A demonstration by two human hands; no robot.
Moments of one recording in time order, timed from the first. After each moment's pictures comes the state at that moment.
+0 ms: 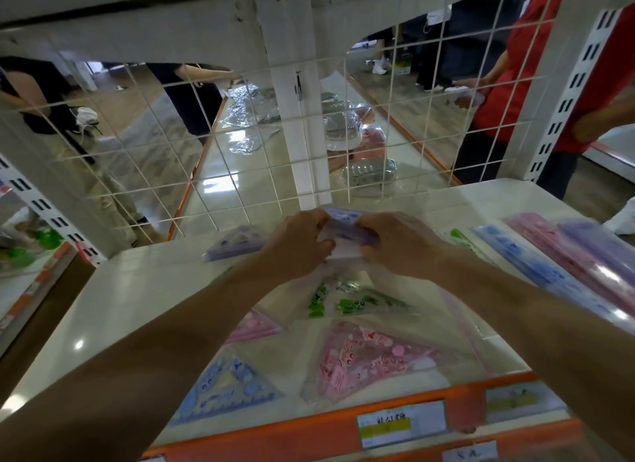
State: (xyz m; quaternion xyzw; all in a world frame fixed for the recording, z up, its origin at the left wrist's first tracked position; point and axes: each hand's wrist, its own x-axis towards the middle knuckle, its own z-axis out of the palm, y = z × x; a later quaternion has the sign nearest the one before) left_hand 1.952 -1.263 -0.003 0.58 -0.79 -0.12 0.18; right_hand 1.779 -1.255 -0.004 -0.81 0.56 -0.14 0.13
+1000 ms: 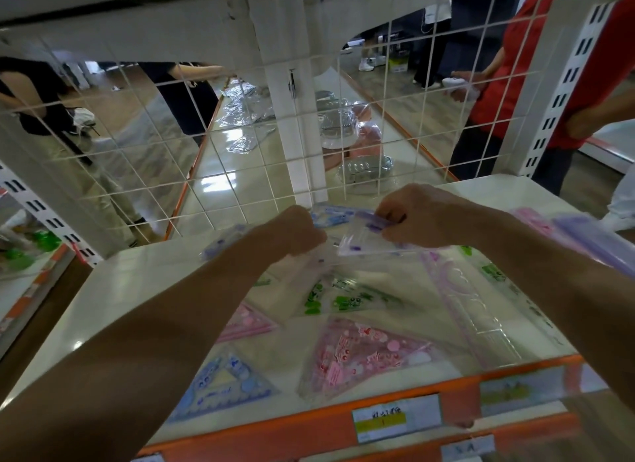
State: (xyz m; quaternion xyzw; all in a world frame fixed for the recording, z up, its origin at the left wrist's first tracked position) left_hand 1.943 -1.281 0.013 0.70 -0.65 -0.29 0.09; right_hand 1.747 -1.259 0.031 -0.80 0.57 -0.10 0.18
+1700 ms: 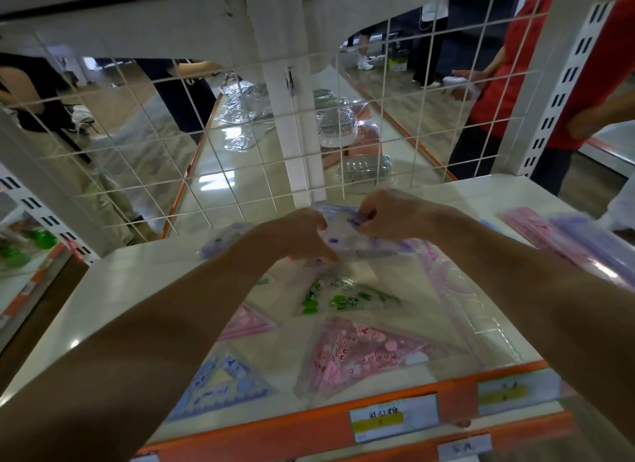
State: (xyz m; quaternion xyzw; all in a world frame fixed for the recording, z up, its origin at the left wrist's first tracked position) left_hand 1.939 -1.274 0.017 0.63 -0.74 -0.24 -0.02; right_hand 1.776 -1.286 0.015 -0.78 0.59 -0.05 0.20
